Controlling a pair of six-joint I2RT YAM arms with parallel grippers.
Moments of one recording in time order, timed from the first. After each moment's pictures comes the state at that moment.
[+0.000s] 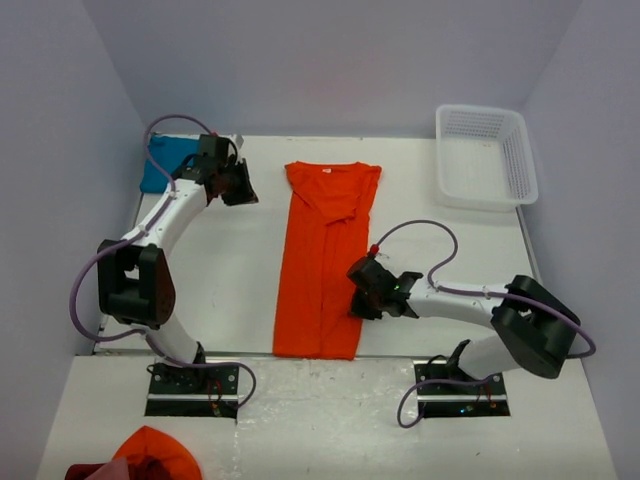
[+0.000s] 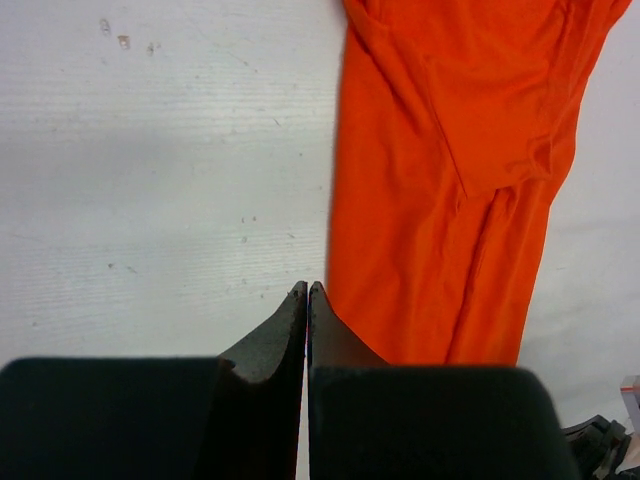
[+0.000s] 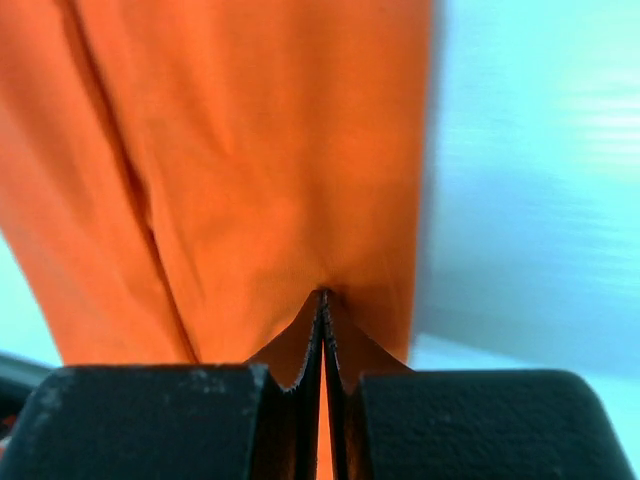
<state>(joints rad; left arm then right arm) -0.16 1.68 1.38 -0.57 0.21 -0.38 0.92 1.43 0.63 -0.27 0.09 1.13</state>
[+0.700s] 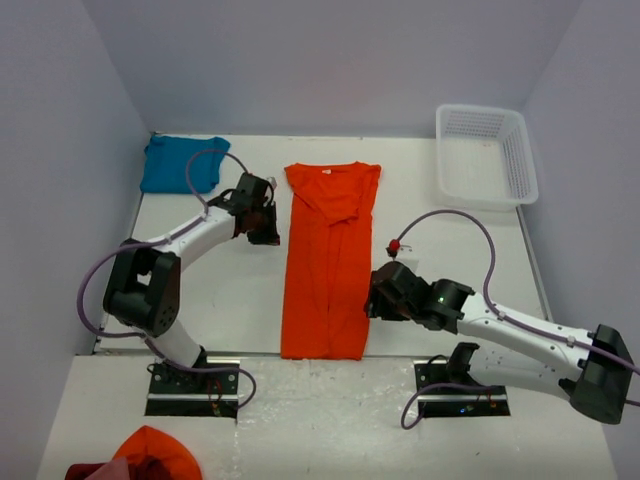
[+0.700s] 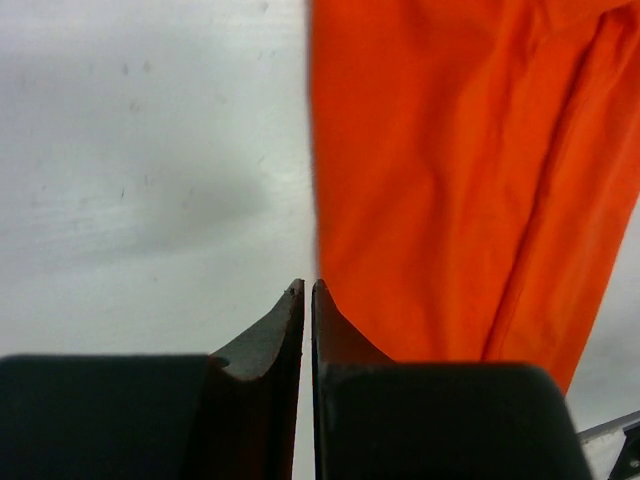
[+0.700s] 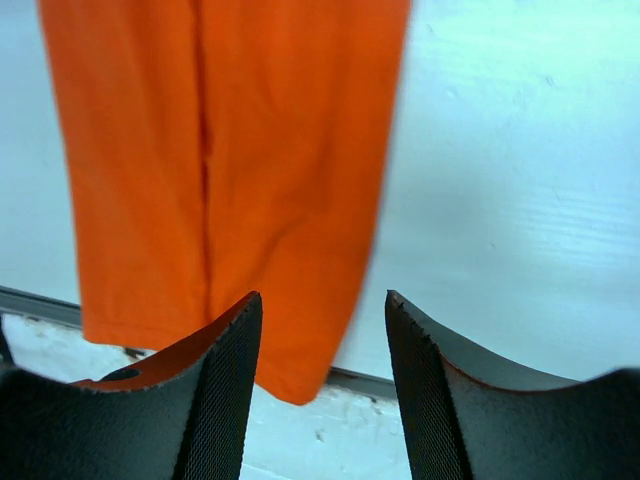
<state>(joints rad) -0.38 1.69 1.16 -0.48 0.13 -0.43 0.99 1.04 0.73 -0.67 0.29 0.95</state>
